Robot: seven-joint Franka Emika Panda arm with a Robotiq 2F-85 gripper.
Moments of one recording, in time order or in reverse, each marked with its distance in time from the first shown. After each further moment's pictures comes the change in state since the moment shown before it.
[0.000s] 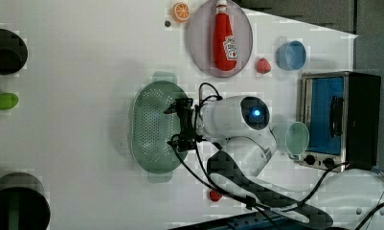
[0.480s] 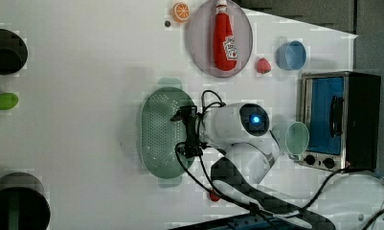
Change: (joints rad) arm -0.003 -0.041 -0.016 -0.066 -0.030 -0.026 -0.004
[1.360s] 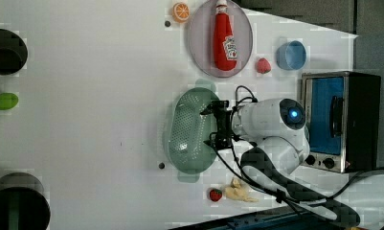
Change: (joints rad) arm -0.132 -0.093 -0.058 -0.113 0.002 0.030 -0.149
